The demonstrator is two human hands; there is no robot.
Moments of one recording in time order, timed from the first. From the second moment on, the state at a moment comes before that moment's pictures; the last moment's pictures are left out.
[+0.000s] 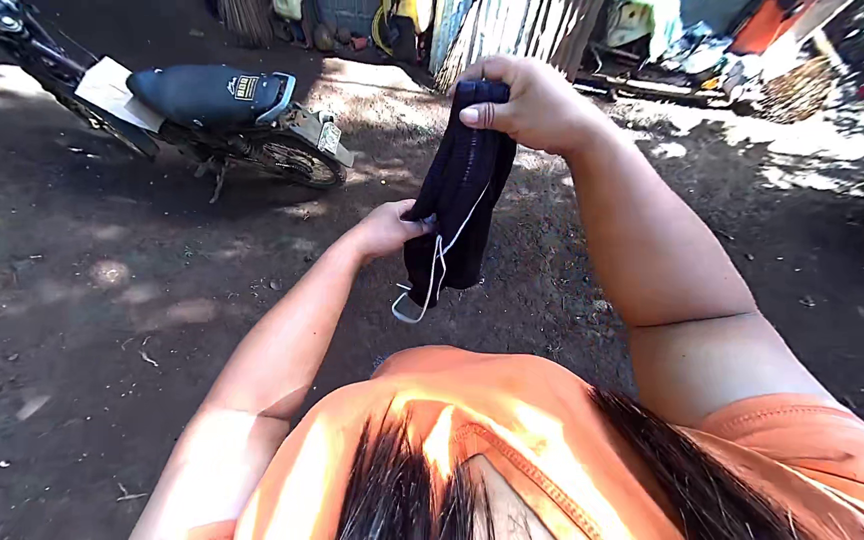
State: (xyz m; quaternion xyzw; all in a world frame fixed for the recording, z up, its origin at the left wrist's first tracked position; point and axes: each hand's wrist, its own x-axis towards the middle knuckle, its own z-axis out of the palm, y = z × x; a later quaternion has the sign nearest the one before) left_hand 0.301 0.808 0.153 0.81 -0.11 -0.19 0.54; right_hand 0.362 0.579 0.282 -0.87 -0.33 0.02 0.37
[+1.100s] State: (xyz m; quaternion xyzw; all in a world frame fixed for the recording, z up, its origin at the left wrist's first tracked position) left_hand 0.506 0.929 0.363 0.97 -0.21 0.13 0.08; right_hand 0.529 0.573 0.282 -0.86 -0.33 -0.20 0.32
